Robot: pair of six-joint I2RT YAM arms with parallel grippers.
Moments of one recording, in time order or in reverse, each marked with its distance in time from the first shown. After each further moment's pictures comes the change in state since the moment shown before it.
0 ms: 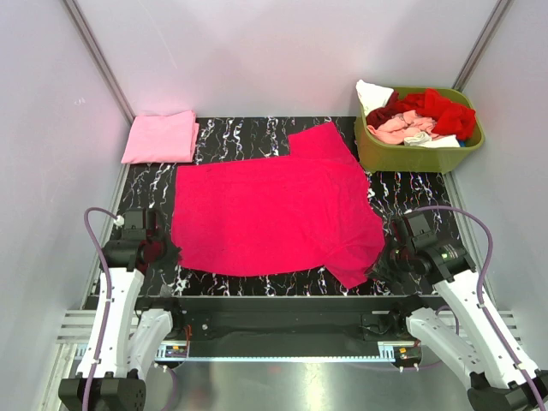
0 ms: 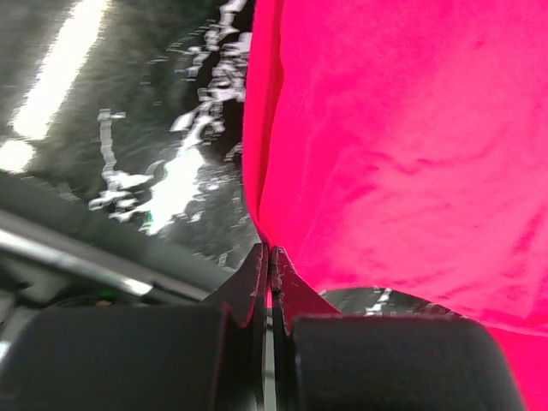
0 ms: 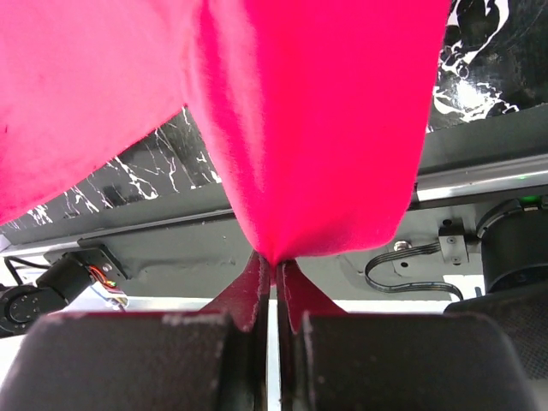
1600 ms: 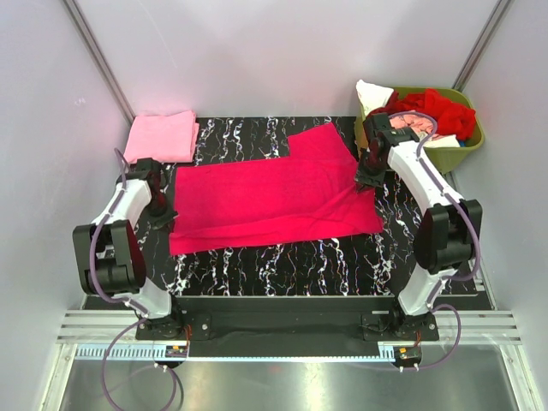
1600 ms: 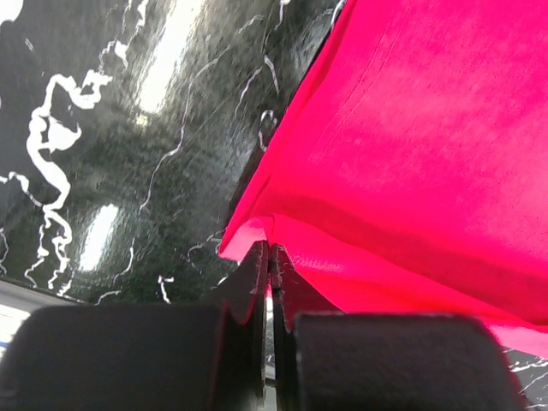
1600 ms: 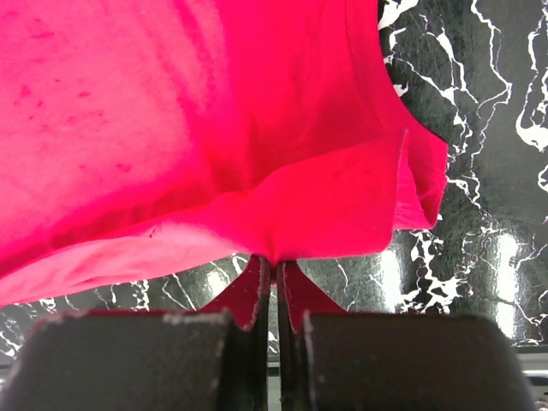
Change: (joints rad) left arm 0.121 0.814 0.317 0.190 -0.084 0.306; right arm -0.172 1.030 0.761 0.195 0.130 -0.379
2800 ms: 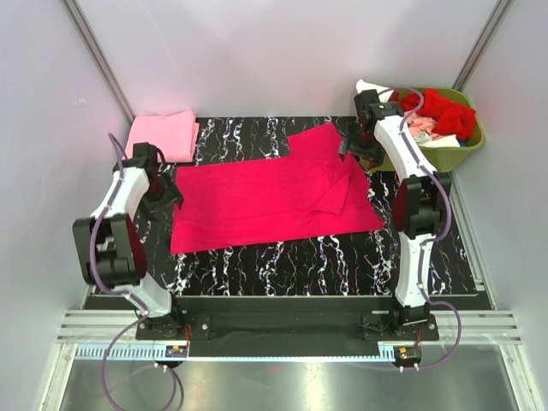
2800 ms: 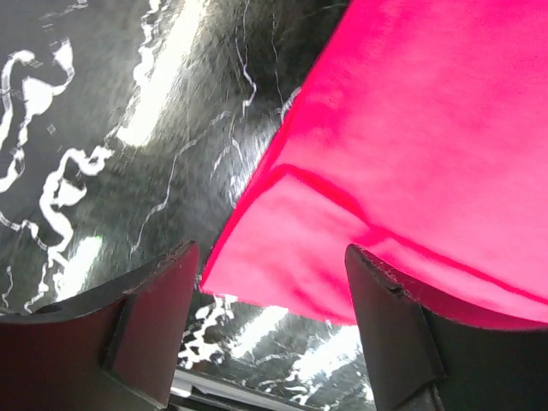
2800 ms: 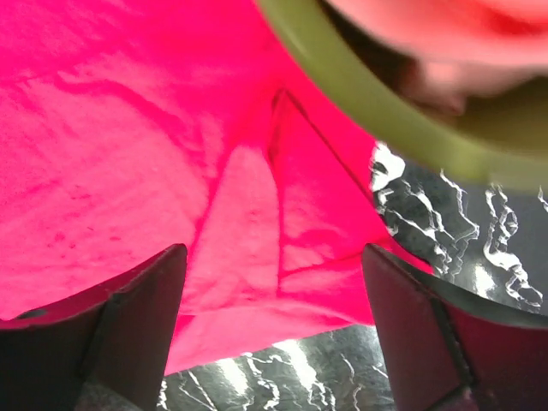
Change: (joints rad) left arm 0.000 0.111 0.174 0.002 -0.012 -0.023; right arm -0.016 0.432 0.545 -0.098 0.114 -0.024
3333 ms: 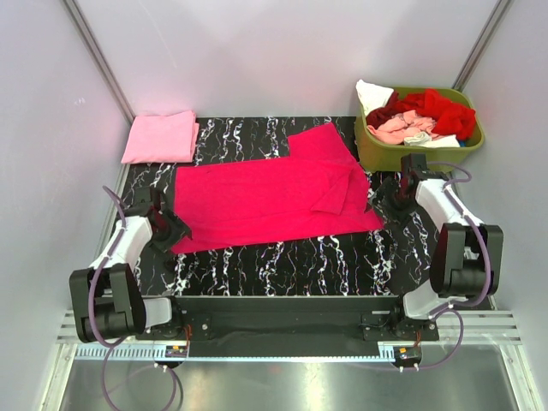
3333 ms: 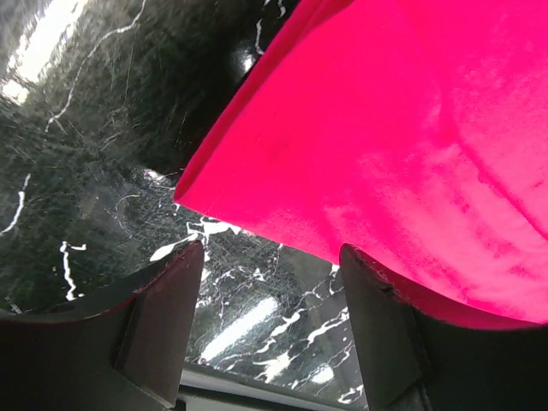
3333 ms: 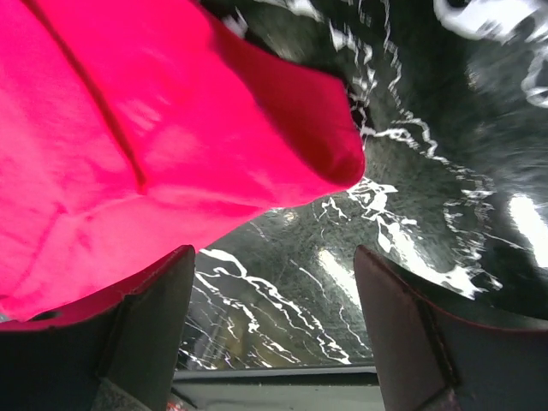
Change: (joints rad) left arm 0.008 -0.392 -0.511 0.171 0.140 -0.244; right arm -0.238 -0.637 -1.056 0.360 -0.269 0.163
